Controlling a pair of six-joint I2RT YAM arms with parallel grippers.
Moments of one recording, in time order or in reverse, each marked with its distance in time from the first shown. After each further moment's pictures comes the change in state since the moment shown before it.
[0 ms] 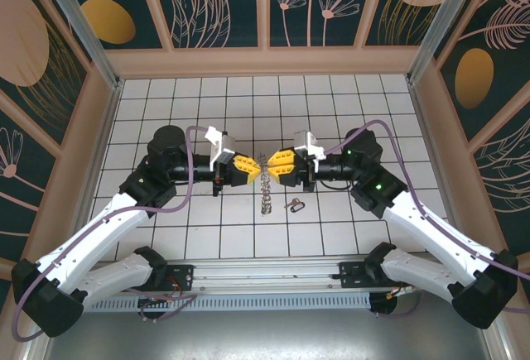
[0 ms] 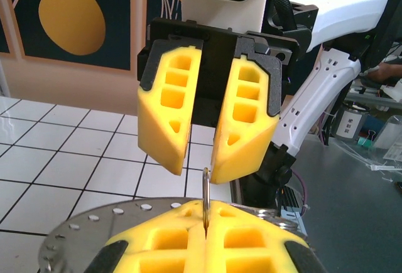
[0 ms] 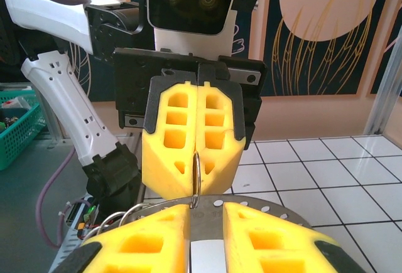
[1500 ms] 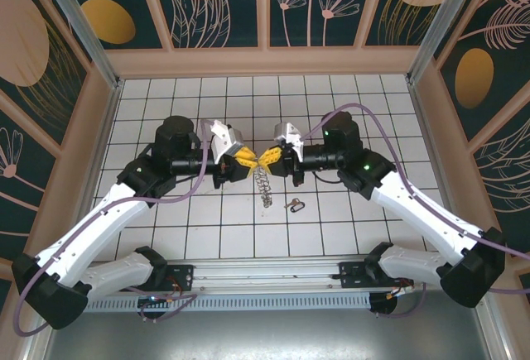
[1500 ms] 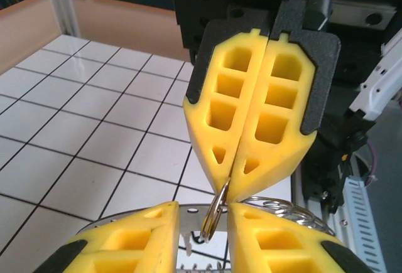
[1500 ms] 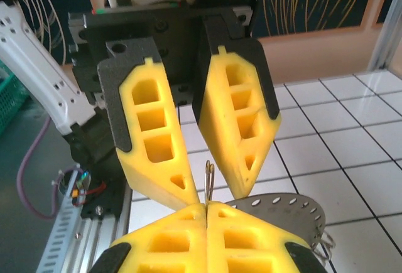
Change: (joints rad) left arm 0.007 0.064 0.148 -0.348 -0.238 0.197; right arm 0.021 0.176 0.210 -0.341 0.074 -0.136
